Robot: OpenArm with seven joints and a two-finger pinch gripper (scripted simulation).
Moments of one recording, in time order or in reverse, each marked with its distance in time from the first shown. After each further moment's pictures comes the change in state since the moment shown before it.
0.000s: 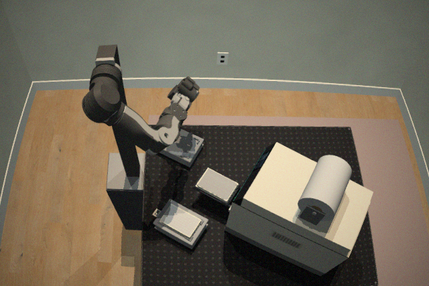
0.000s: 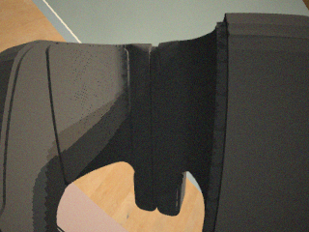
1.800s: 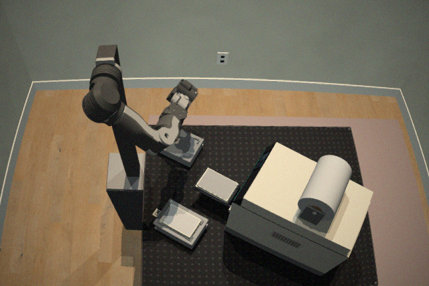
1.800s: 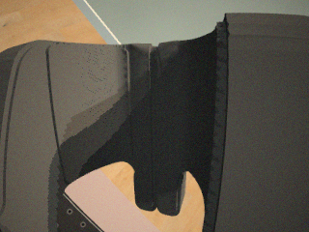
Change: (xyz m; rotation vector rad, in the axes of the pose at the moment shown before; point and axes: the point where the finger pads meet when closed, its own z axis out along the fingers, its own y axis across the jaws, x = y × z) arm -0.004 -0.019 -0.004 0.135 -0.038 -0.050
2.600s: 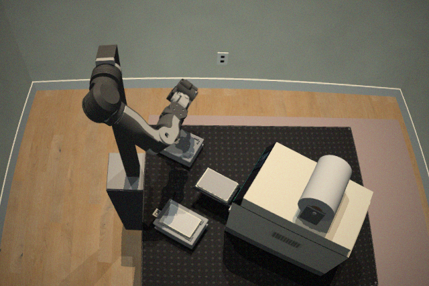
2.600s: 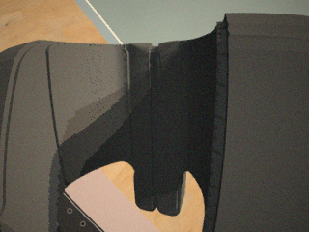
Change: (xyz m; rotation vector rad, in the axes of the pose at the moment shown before) arm 0.001 0.002 0.000 0.009 -0.001 -0.004
